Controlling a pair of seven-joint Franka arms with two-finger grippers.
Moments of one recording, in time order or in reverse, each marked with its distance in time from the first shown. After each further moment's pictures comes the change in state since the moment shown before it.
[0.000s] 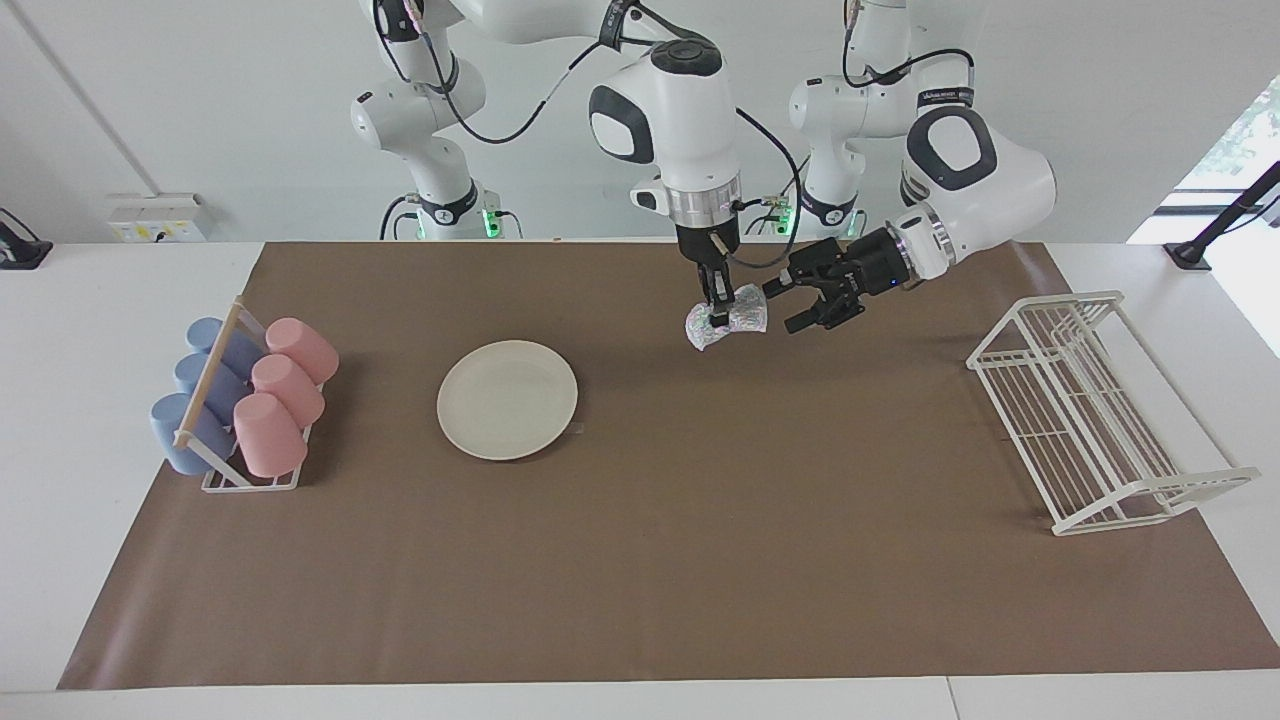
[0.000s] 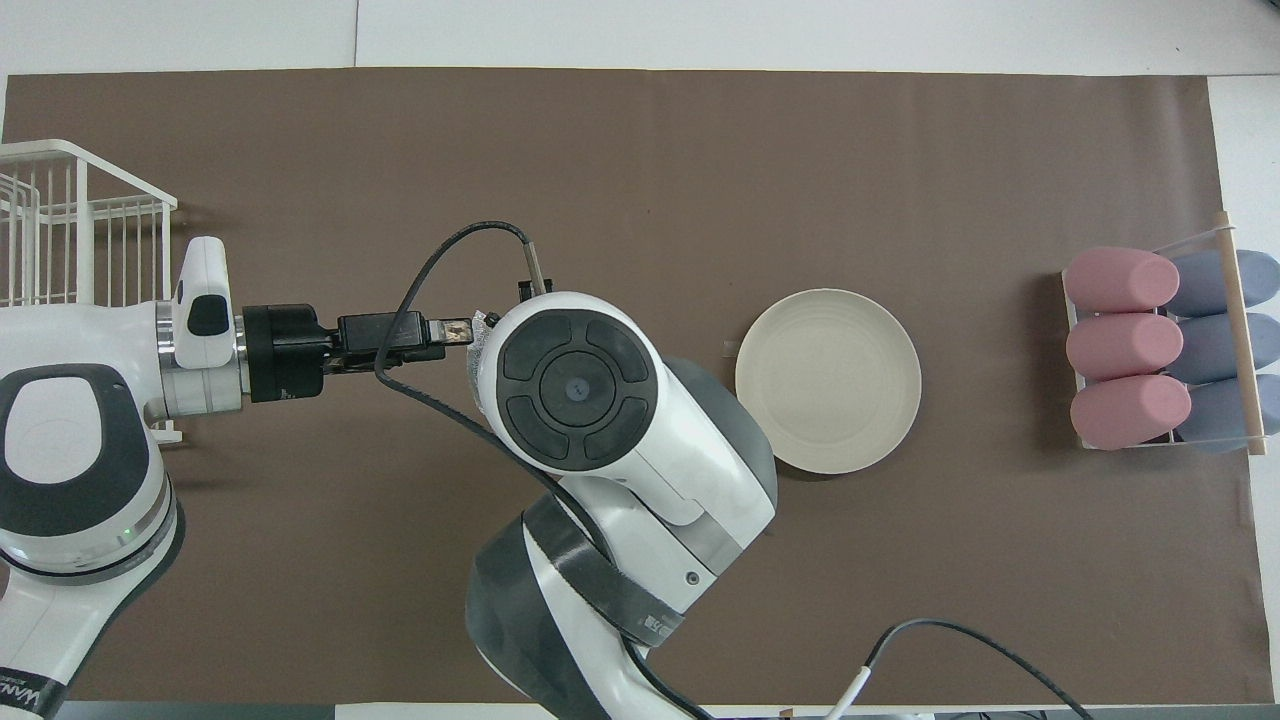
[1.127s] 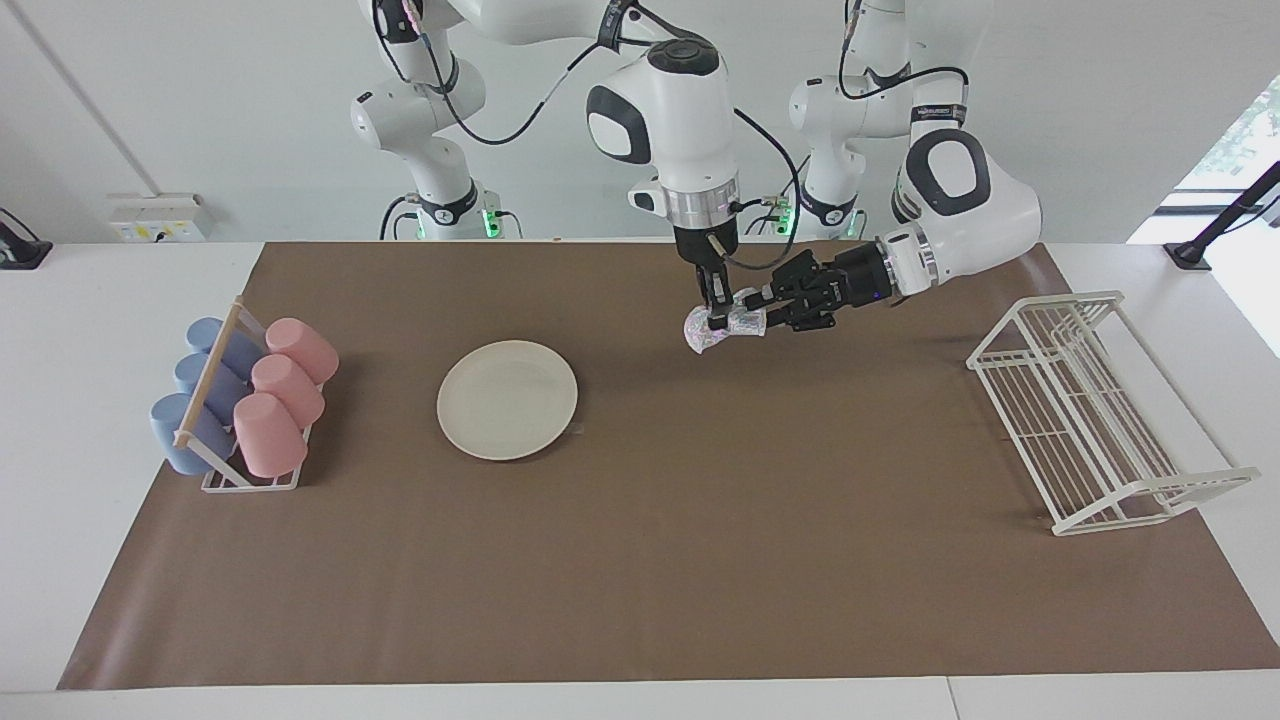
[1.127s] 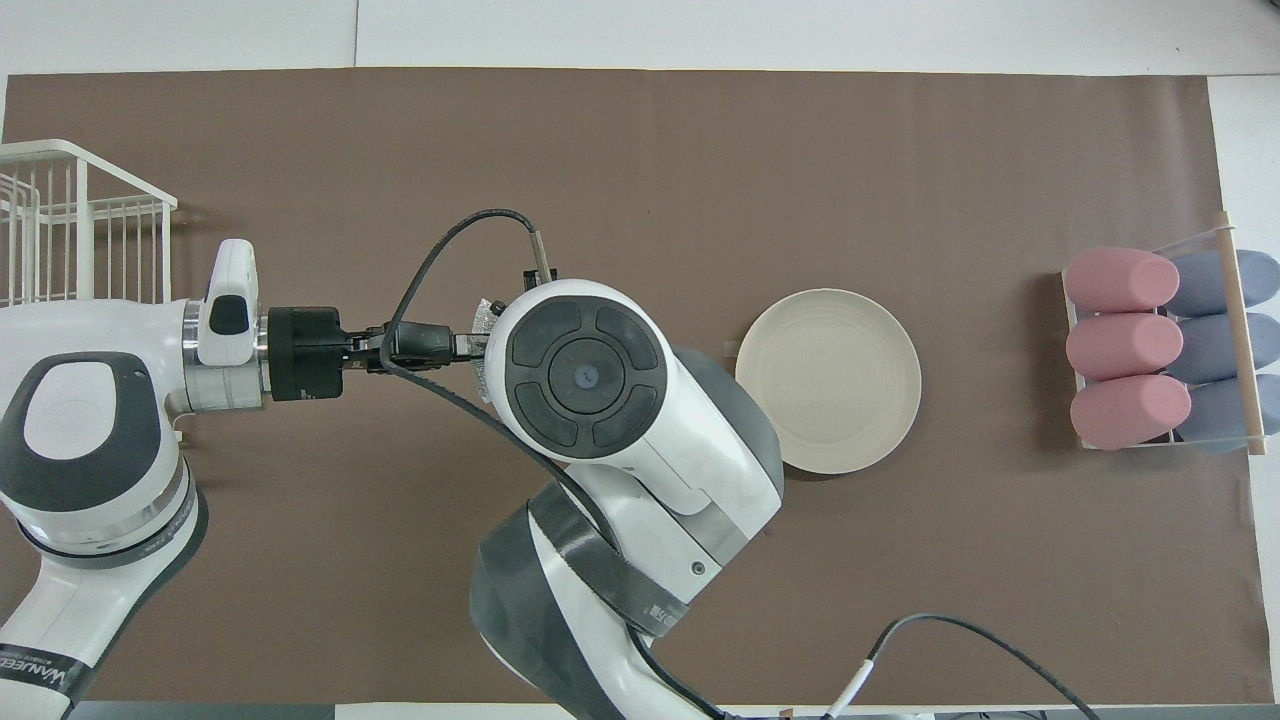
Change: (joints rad) left arm 0.000 0.032 0.001 0.009 -0.086 -0.085 0.028; right arm -0.005 0.006 -0.004 0.012 -0.001 0.000 0.000
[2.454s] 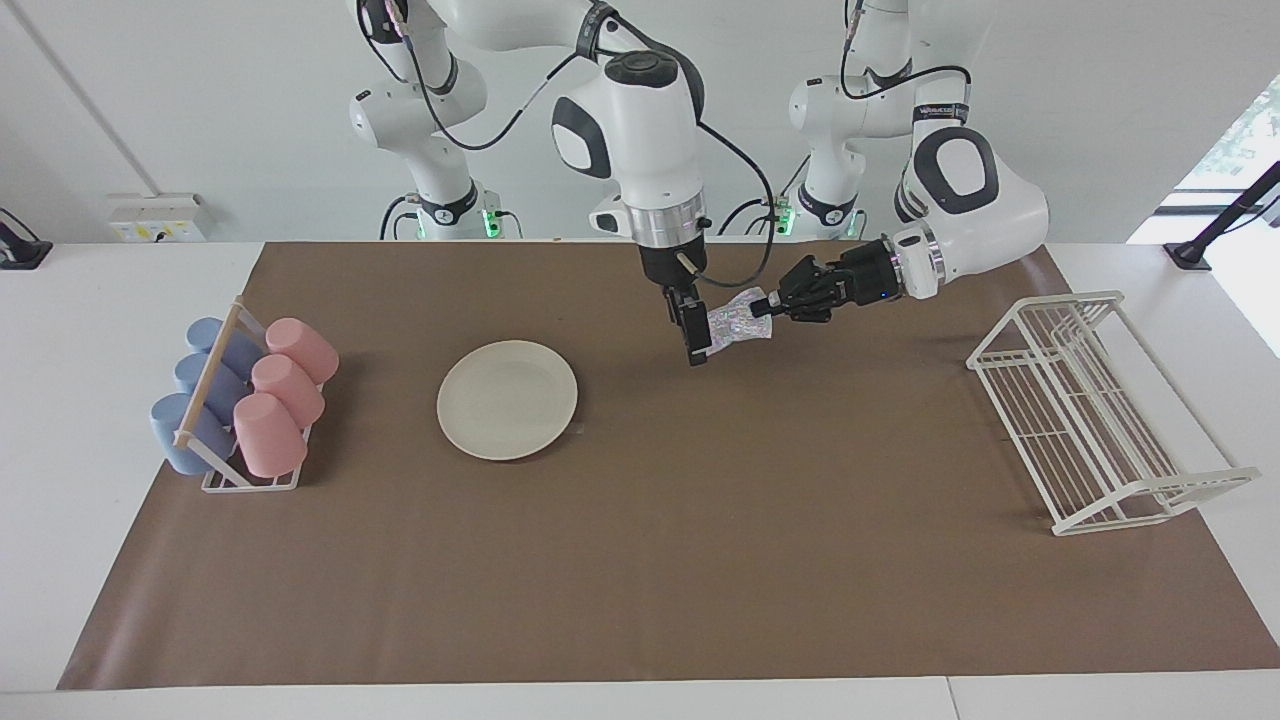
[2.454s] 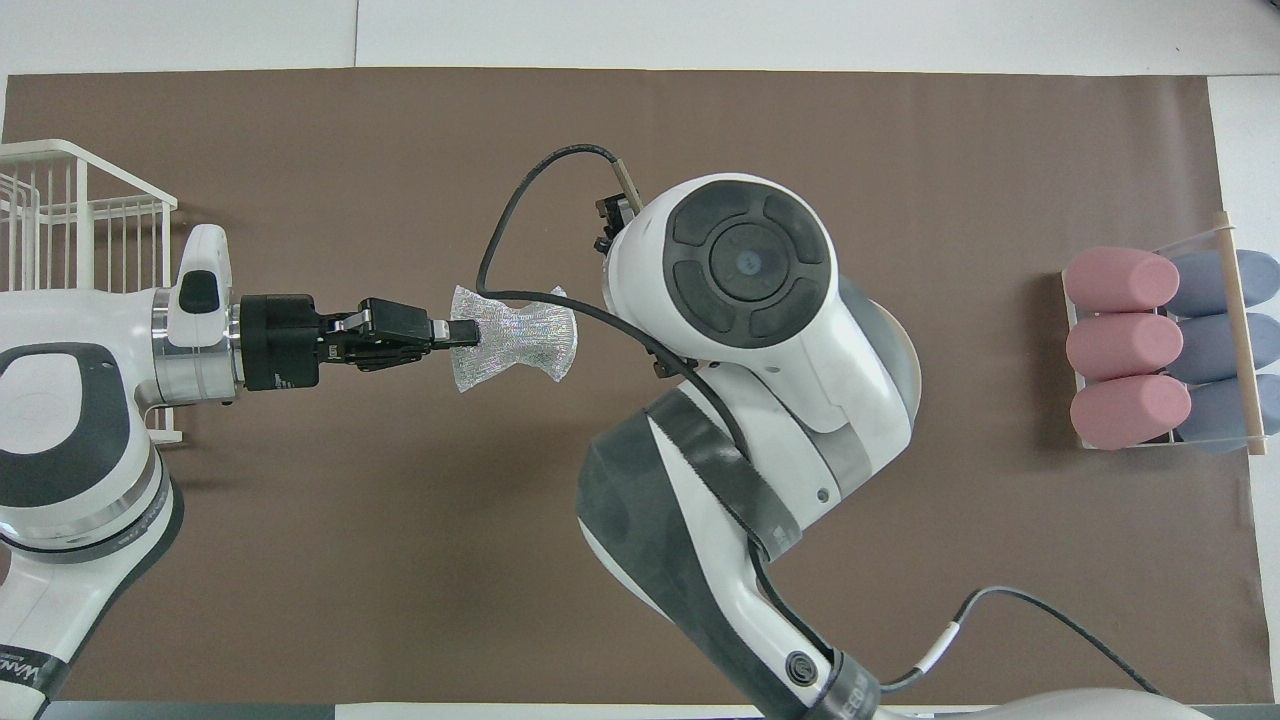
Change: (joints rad) left arm 0.015 -0.001 0.020 0.037 0.065 -0.010 -0.172; right arm -0.134 -0.052 -0.013 0.000 -0.006 -0.088 -0.431
